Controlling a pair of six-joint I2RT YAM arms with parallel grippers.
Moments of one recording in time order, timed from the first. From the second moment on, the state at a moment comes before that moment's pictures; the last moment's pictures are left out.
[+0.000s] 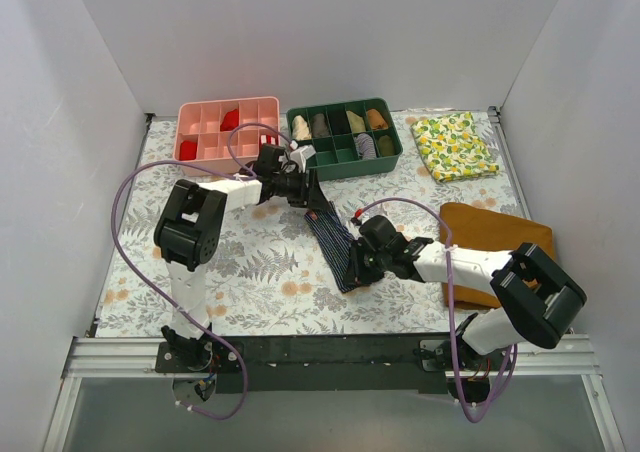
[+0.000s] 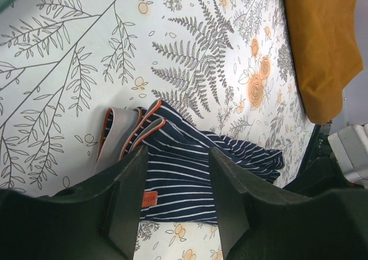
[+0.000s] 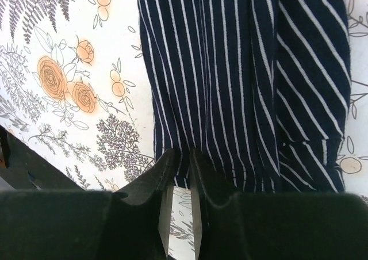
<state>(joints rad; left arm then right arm) -0.39 2.03 1.26 0.00 0.78 -0.32 0.84 1.43 0.63 -0.12 -0.19 0.64</state>
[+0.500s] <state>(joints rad) -0.39 1.92 1.26 -0.07 0.79 -0.32 0.84 1.32 0.72 -0.25 -0.12 0.54</state>
